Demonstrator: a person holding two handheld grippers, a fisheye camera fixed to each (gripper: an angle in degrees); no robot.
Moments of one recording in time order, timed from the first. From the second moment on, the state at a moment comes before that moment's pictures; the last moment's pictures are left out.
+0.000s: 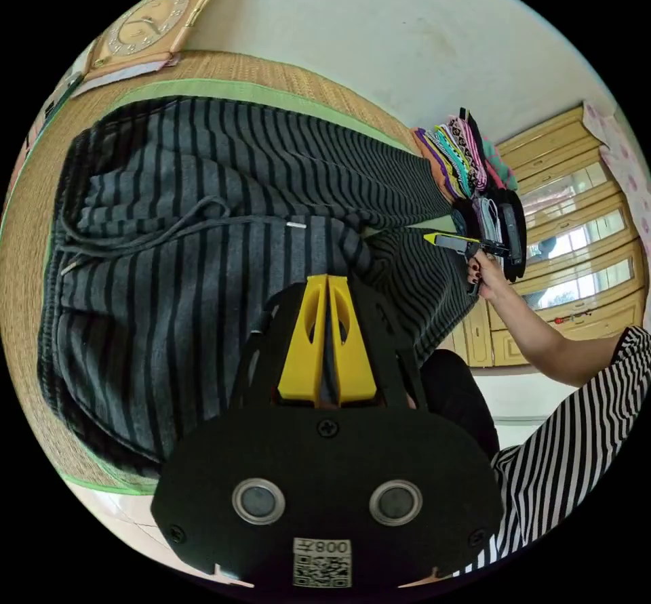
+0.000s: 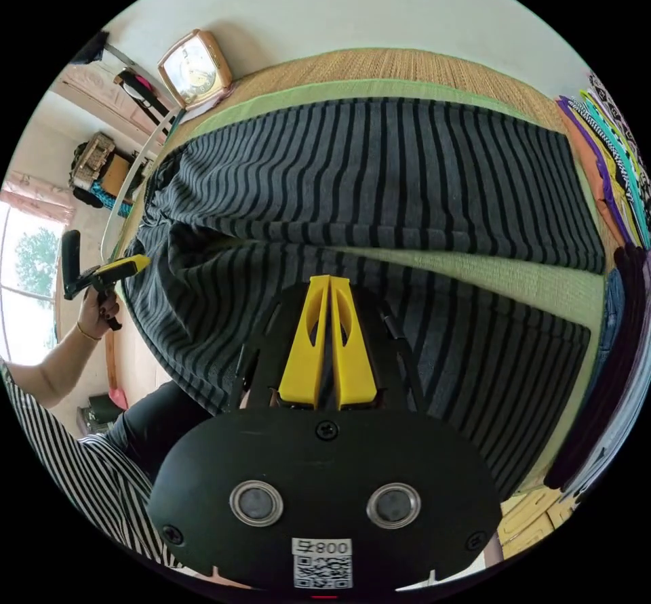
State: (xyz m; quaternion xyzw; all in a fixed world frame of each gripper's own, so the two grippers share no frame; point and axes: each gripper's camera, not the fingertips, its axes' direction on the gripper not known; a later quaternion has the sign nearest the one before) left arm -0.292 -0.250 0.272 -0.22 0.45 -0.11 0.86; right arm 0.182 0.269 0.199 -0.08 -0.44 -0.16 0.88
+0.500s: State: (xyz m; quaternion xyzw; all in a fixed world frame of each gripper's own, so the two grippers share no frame) left arm -0.157 -0.282 0.297 -0.27 0.40 0.04 0.88; right arm 0.225 0.356 0.232 -0.08 -0.38 -0.09 0.92
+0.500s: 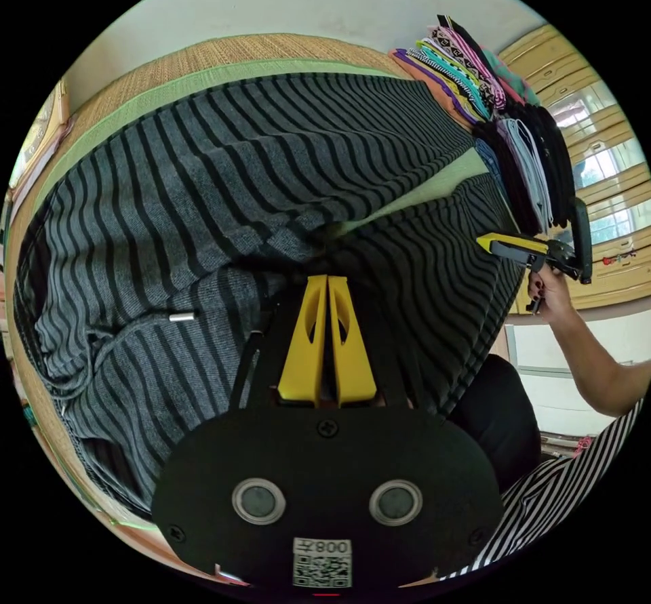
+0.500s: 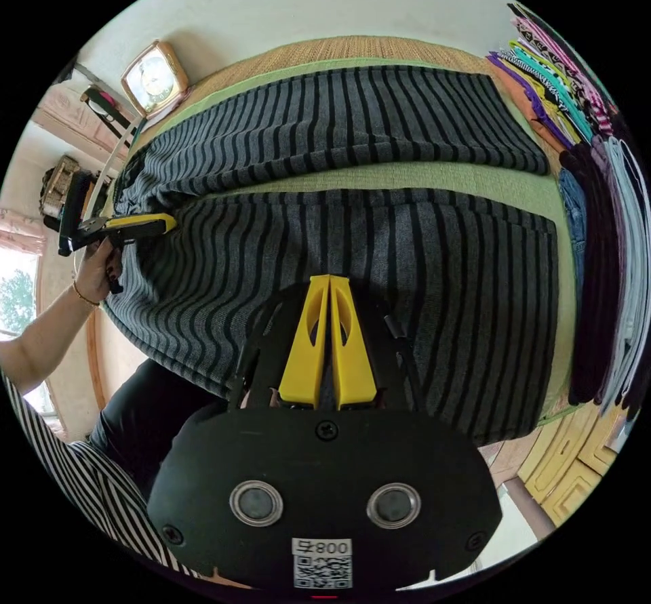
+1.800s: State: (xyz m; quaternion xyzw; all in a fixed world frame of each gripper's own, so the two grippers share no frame) left arm -0.239 -0.263 0.282 -0.18 0.33 -0.10 0.92; right arm 0.323 0.392 0.308 -0.06 -0.34 0.09 0.93
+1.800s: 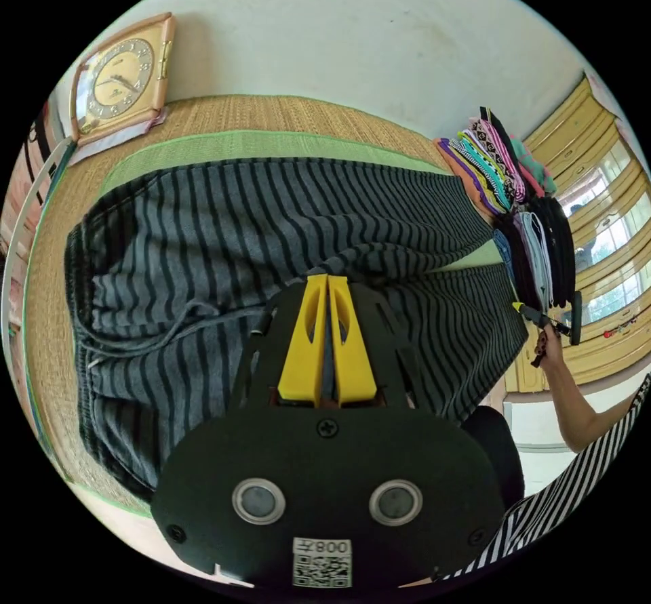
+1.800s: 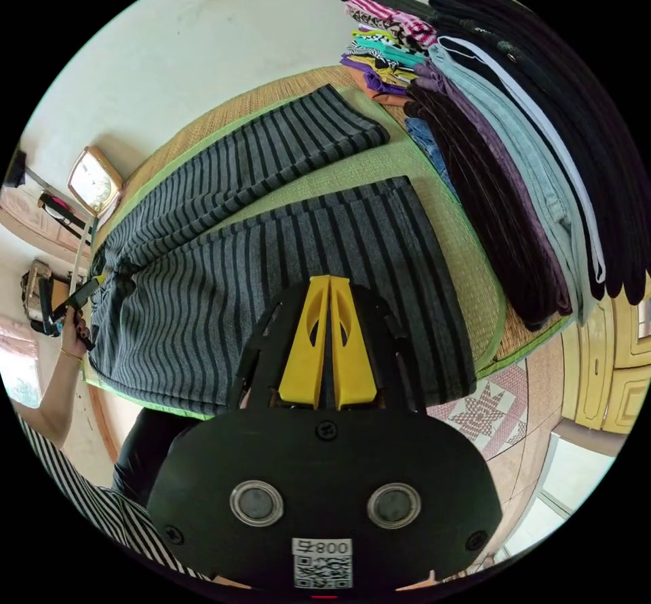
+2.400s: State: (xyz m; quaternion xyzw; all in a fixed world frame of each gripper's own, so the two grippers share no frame) left arm -0.361 -0.170 0.297 -0.28 0.18 -0.24 0.91; right arm 0.091 0.282 0.212 0.03 -0.55 -0.28 0.79
